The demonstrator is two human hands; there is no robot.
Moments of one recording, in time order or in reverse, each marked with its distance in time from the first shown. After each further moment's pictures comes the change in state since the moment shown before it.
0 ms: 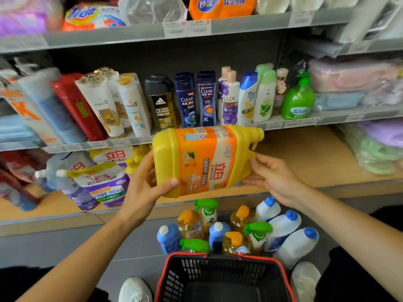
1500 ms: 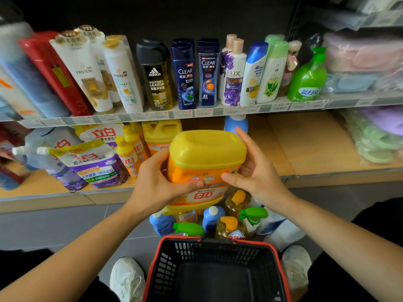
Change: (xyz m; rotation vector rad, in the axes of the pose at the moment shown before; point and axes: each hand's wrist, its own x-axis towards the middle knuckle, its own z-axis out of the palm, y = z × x) left_hand -0.003 -0.017 0.029 0.298 -0.054 0.091; right_hand -0.015 0.032 0.031 -0.192 -0.168 -0.255
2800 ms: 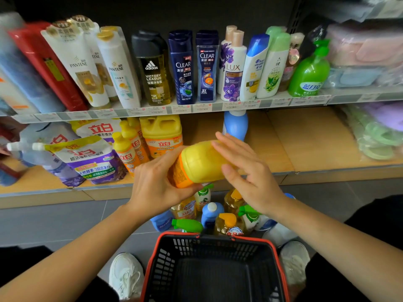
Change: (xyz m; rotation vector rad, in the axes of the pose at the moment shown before) left_hand -0.003 -0.010 0.008 0.519 0.102 0.262; right_hand -0.007 -0.016 0.017 -0.518 0.000 -0.371
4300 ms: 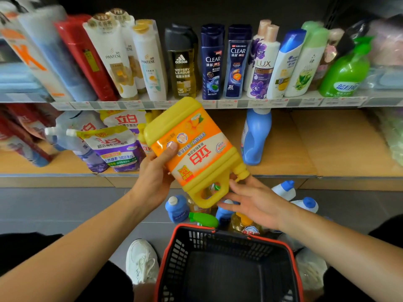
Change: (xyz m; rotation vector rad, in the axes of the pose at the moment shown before) left_hand -0.009 -0.036 -0.012 -1.228 0.175 -0.974; right_hand -0.020 0.034 0.052 1.237 -0.237 0.928
